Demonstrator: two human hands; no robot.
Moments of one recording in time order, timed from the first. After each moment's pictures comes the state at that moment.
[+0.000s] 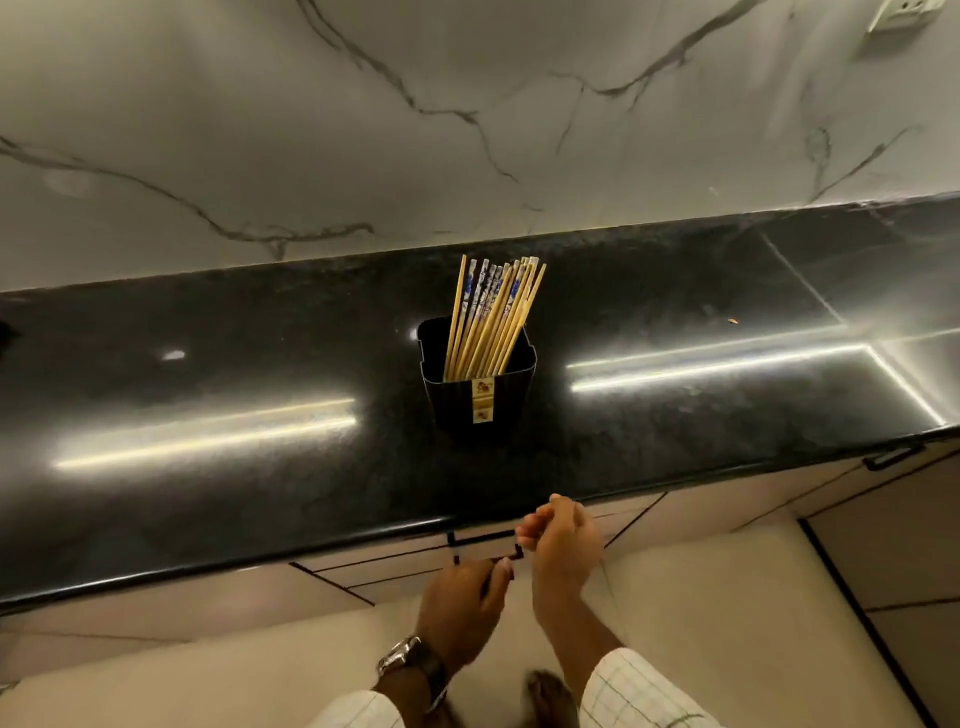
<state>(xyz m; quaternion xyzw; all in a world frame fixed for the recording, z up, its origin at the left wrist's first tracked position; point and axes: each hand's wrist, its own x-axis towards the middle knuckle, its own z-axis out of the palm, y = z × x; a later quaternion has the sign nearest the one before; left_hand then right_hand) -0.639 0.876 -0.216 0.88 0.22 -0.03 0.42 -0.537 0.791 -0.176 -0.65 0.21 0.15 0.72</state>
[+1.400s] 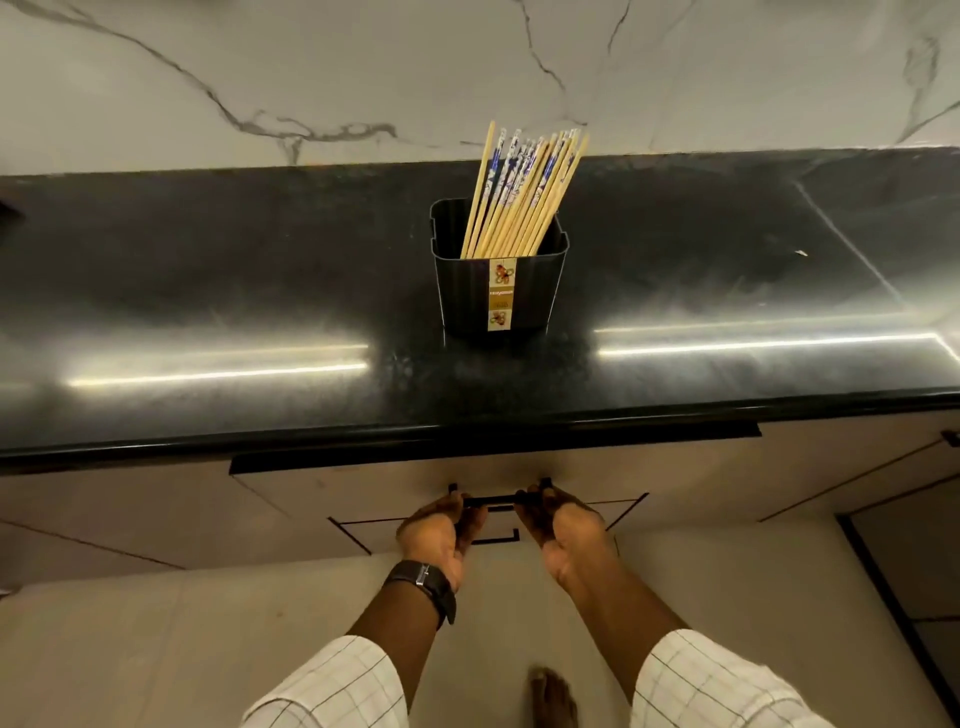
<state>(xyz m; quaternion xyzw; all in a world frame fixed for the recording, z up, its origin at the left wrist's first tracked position) -0.633 0.873 -0.279 0.15 0.57 0.16 0.79 -0.534 0.760 -0.301 -0.46 0.36 0.34 0.74</state>
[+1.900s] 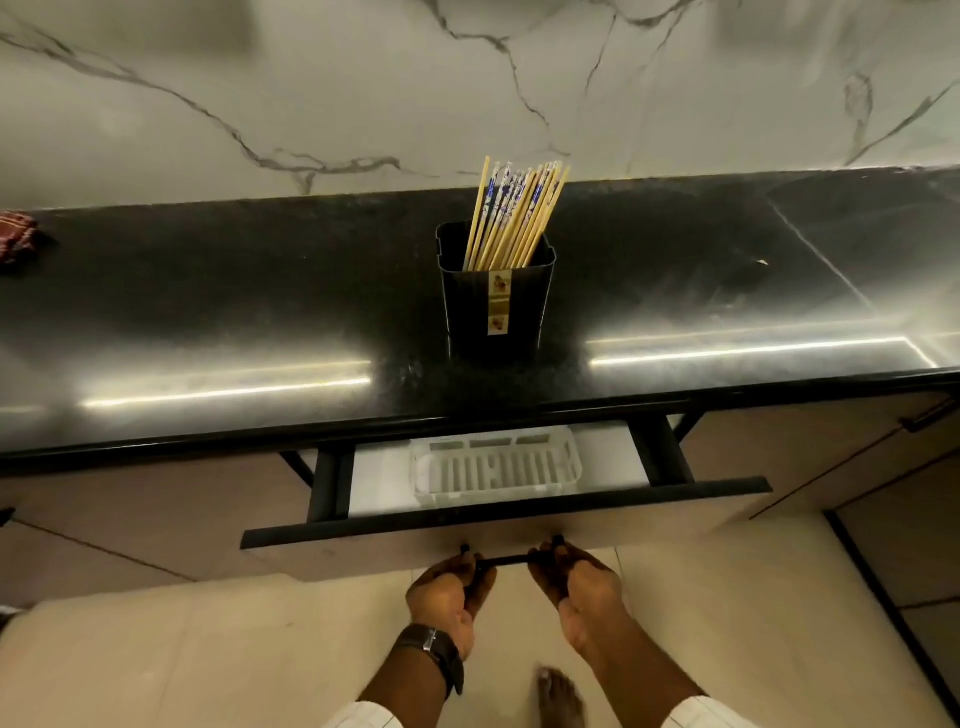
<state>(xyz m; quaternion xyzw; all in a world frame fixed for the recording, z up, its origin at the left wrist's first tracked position) -0.704 0.822 -0.281 0.15 0.58 0.14 0.79 -0.607 0.701 -0.302 -0.47 0.37 0.30 0.74</state>
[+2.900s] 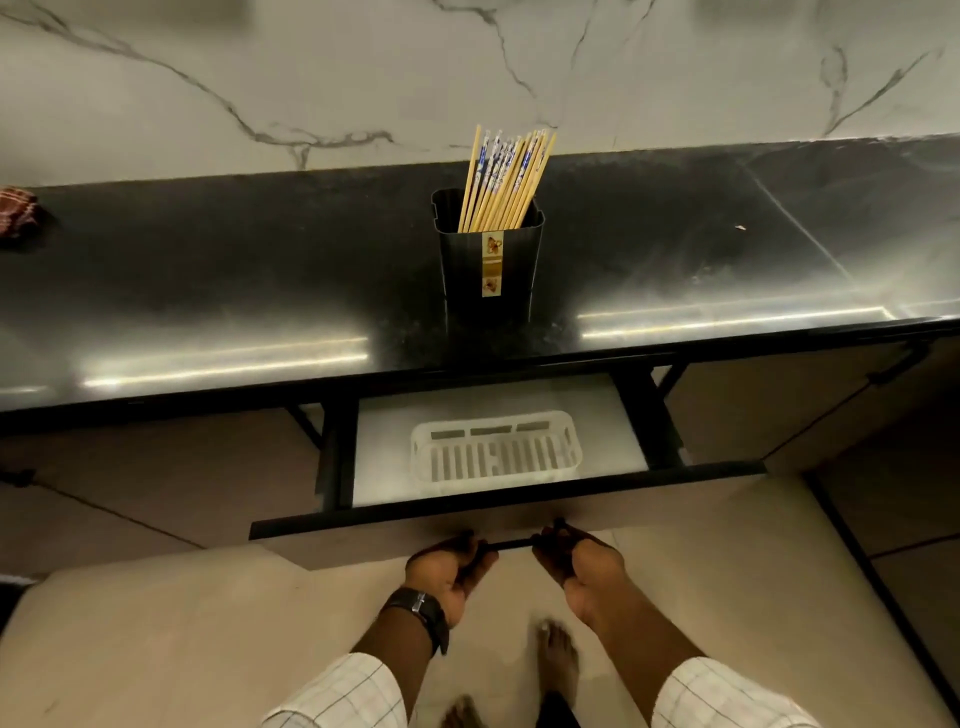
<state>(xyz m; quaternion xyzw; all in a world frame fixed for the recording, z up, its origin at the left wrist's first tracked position) -0.747 0.813 -0.281 0.18 0.55 0.05 0.81 -0.643 0.669 -0.288 -0.45 0.40 0.31 0.73</state>
